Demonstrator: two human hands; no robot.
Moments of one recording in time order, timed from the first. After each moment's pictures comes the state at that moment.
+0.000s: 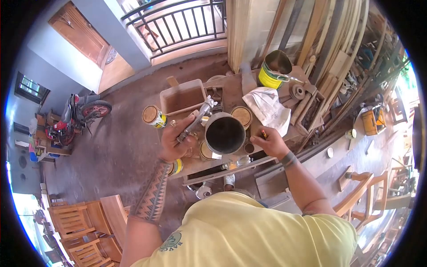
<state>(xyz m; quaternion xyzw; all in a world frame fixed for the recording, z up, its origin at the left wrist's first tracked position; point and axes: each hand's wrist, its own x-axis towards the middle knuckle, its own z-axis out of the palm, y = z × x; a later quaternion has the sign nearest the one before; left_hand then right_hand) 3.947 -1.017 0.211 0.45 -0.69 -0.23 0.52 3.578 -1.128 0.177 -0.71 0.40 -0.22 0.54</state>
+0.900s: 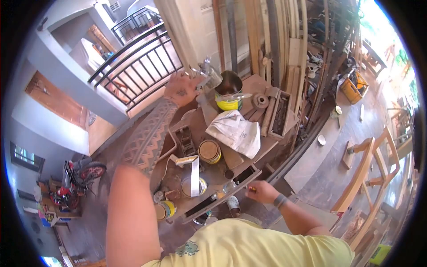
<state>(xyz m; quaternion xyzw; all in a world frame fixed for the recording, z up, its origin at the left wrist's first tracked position) 3.813 -1.344 0.314 0.46 -0.87 0.17 0.07 3.472 -1.023 0.096 -0.72 0.49 -0.15 0.47</state>
